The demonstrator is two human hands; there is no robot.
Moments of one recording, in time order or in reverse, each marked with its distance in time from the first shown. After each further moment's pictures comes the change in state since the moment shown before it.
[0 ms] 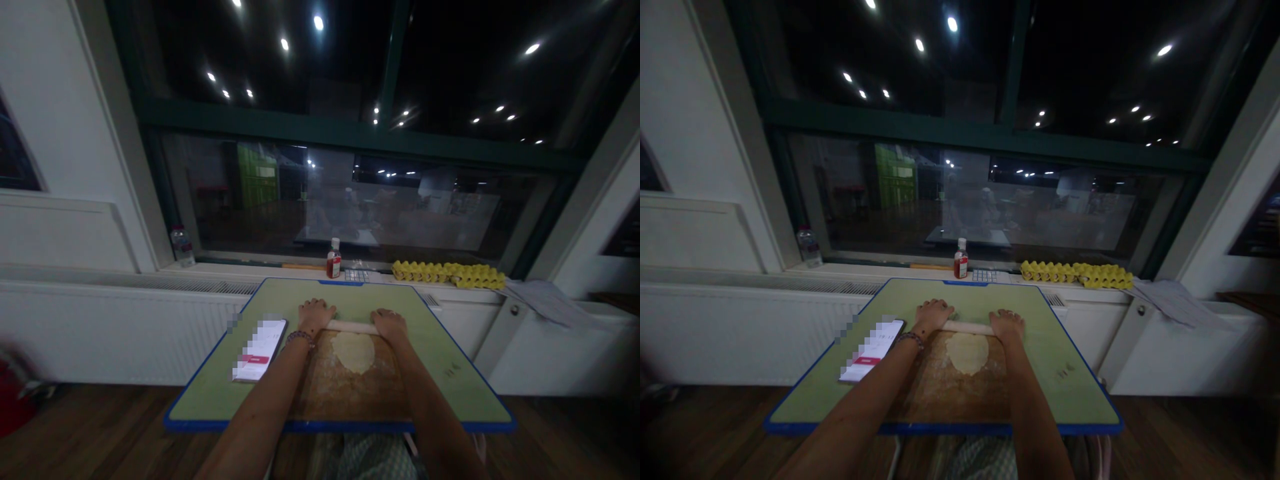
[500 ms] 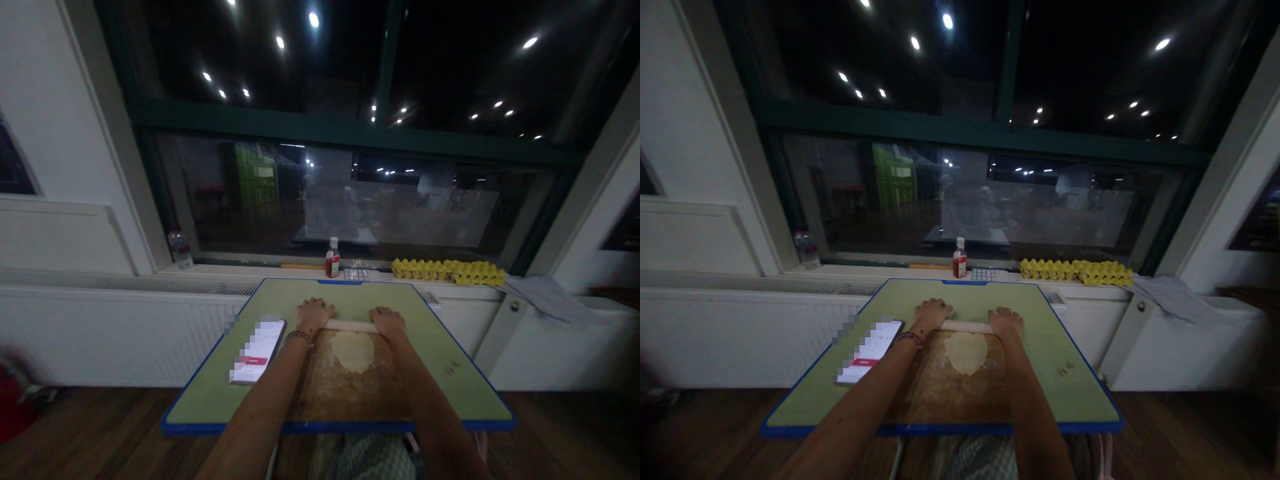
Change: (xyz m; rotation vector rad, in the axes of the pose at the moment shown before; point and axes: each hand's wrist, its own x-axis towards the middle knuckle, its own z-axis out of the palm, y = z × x) left_hand 0.005 0.001 0.000 -0.041 -0.027 -0.081; right_hand 0.001 -0.002 -0.005 -0.001 -0.060 -0.005
